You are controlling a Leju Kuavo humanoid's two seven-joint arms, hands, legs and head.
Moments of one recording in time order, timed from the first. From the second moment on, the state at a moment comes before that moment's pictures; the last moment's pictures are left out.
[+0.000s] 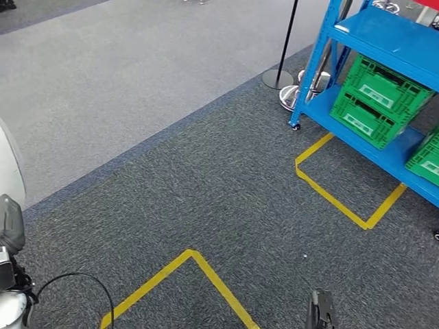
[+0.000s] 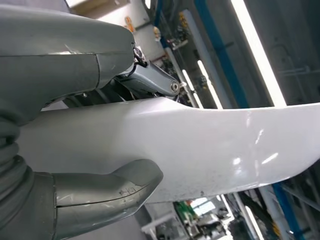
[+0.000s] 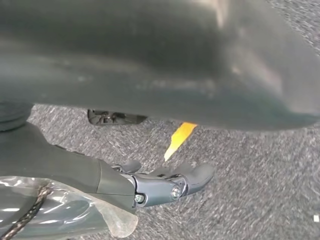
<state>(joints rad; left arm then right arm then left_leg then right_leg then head) 0.09 0.01 0.23 -1.86 -0.33 0.48 -0.57 -0.12 0.16 -0.68 -0.31 0.44 0.02 -0.30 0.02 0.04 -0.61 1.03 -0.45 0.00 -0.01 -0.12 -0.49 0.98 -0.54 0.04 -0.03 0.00</state>
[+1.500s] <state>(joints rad) 0.07 0.03 0.18 -1.86 -0.44 0.55 -0.50 -0.10 0.14 -0.59 -0.33 0.49 -0.06 -0.27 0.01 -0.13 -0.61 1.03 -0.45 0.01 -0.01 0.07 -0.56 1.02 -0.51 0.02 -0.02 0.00</state>
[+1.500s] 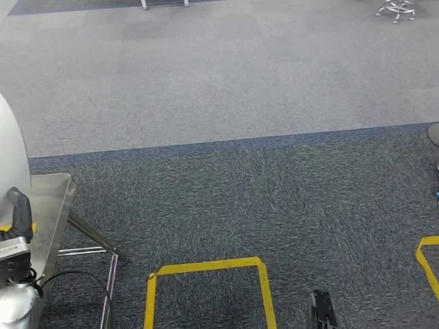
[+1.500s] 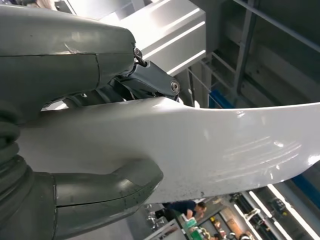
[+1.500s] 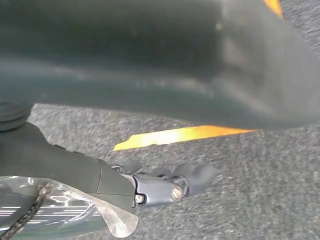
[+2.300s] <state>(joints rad) 0.11 0.07 0.25 -1.87 -0.40 0.54 -0.51 -0.10 0.15 -0.52 -0.33 0.53 -0.07 -0.26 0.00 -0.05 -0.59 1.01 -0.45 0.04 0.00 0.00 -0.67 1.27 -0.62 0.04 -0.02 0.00</state>
